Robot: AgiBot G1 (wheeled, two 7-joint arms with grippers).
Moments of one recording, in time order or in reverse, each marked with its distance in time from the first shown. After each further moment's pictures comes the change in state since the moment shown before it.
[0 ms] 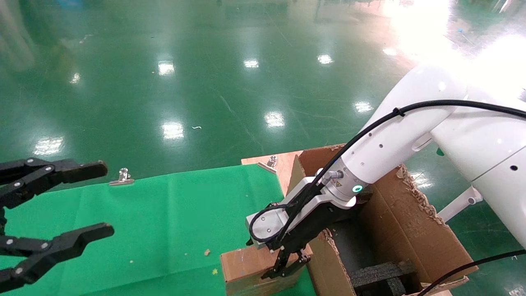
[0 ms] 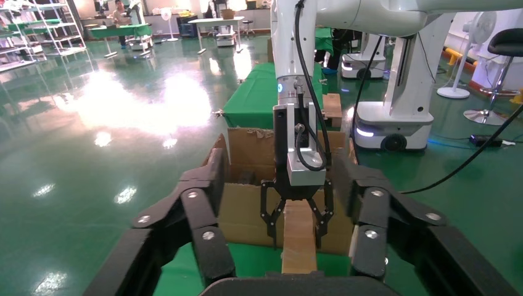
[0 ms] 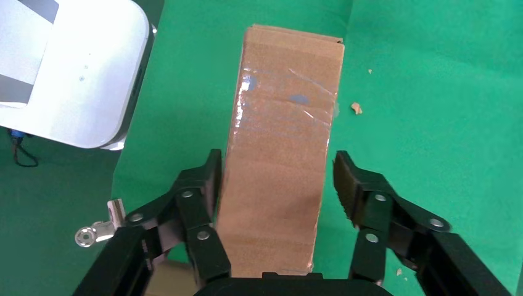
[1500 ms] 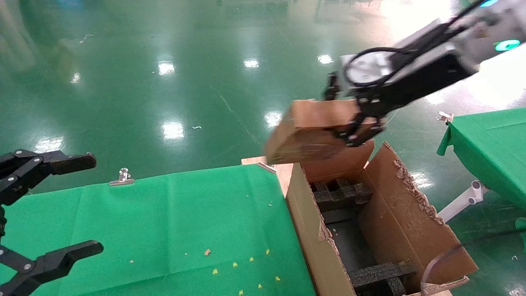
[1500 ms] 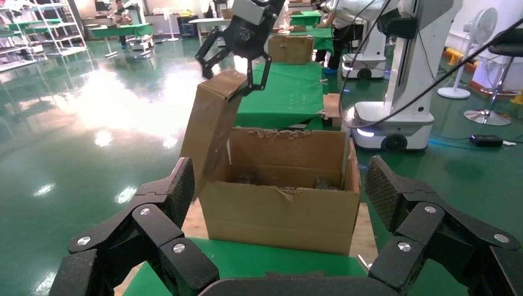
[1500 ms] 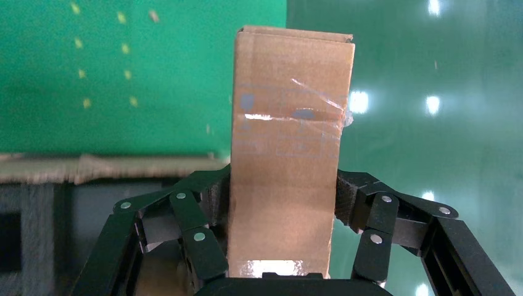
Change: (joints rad) left arm 0.000 0.000 0.000 0.000 0.000 0.000 0.000; right arm 0.541 0.177 -0.172 -0.249 0.078 -0.013 -0.170
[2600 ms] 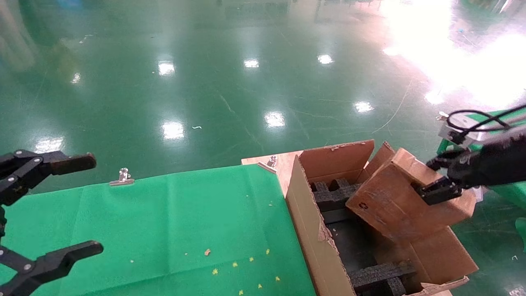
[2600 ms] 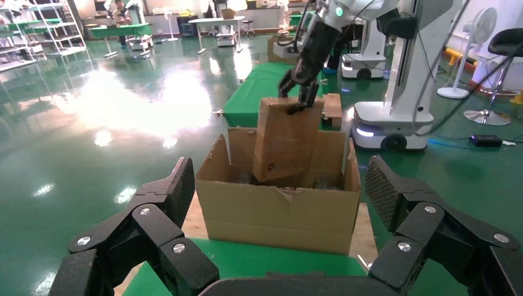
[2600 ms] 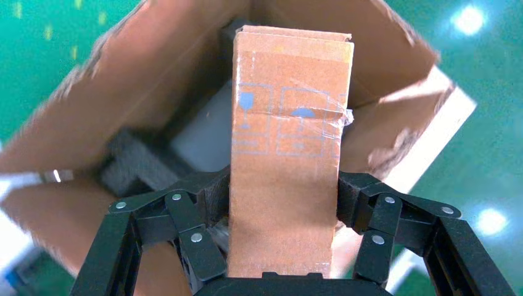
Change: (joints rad) left arm 0.000 0.000 0.000 0.000 0.000 0.000 0.000; right arm -0.135 0.374 -0.275 -0.135 0.210 0.168 0.366
